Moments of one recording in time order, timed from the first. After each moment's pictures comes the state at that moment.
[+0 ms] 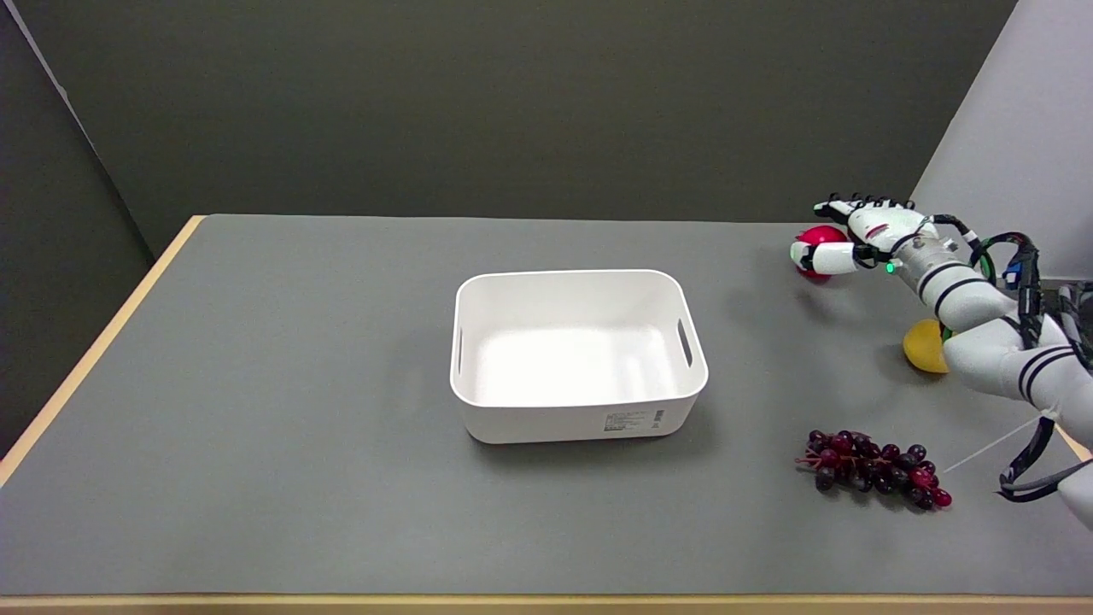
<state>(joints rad) 0.58 -0.76 -2.00 0.44 0.33 0.36 0.59</state>
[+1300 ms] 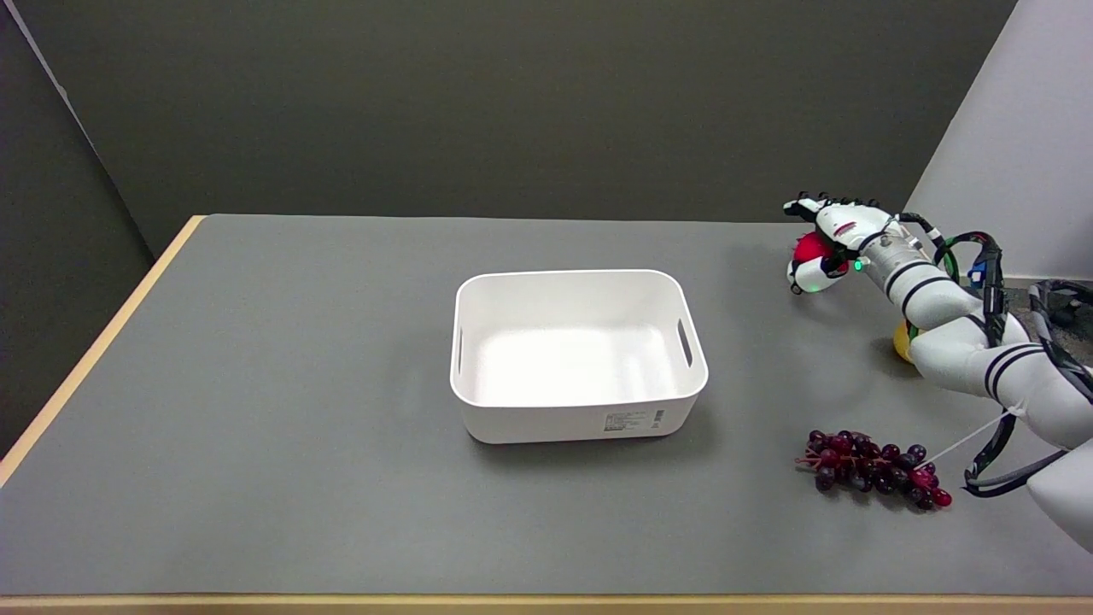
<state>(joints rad) 0.61 -0.82 -2.02 0.44 0.33 0.37 0.59</state>
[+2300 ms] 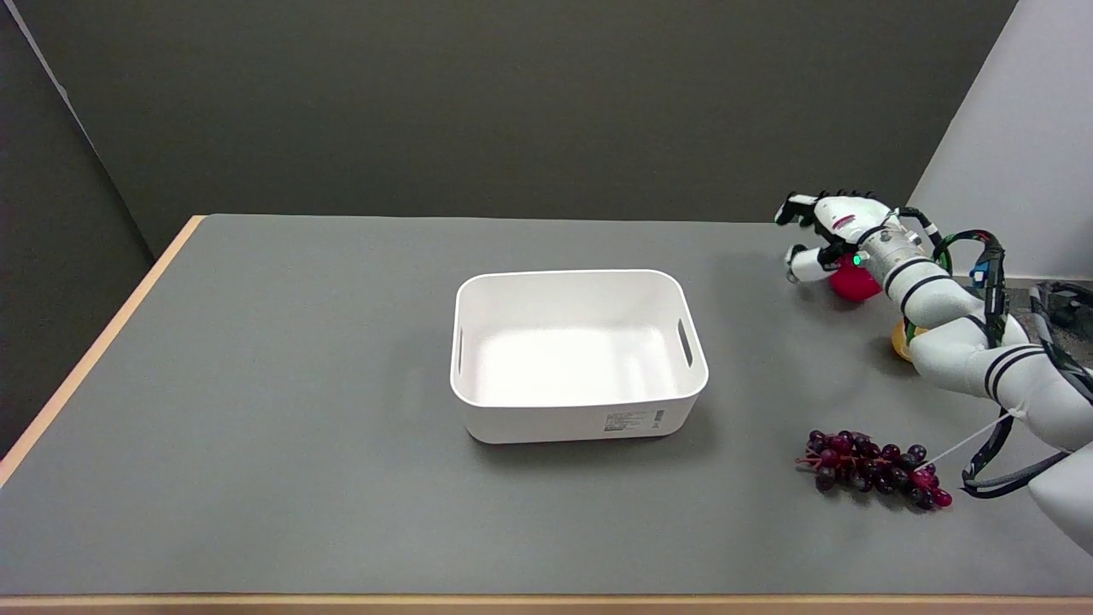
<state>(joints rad) 0.60 -0.82 -2.01 0.46 0.36 0.41 0.58</state>
